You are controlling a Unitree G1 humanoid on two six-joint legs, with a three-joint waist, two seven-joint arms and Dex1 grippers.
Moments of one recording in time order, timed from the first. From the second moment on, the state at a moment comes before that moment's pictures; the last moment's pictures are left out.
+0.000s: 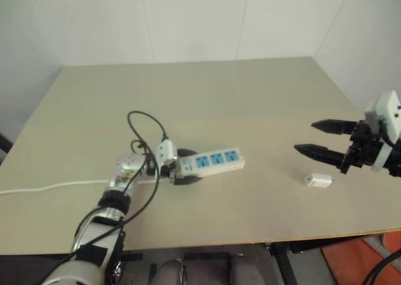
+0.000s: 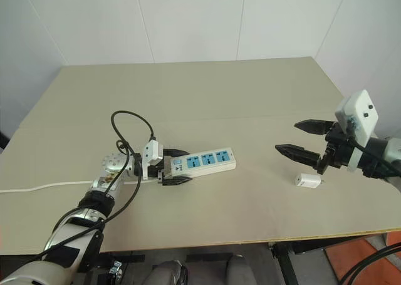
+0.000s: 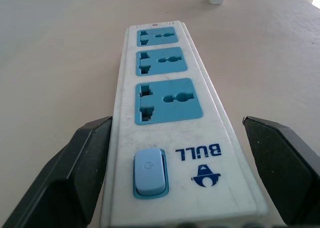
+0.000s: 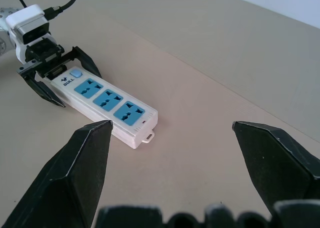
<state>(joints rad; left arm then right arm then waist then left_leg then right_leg) -0.69 0.35 -0.10 0.81 -0.16 -0.37 -1.32 -0.23 -1.04 -0.44 -0.34 0.73 0.77 0.94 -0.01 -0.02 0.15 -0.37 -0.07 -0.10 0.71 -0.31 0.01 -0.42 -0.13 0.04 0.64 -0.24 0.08</state>
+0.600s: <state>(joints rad) -0.71 0.35 -0.08 0.93 -0.16 -0.41 -1.34 -0.26 -1.04 -0.44 -0.34 0.73 0.78 0.94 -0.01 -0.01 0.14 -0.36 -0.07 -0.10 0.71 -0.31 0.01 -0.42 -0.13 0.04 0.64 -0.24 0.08</state>
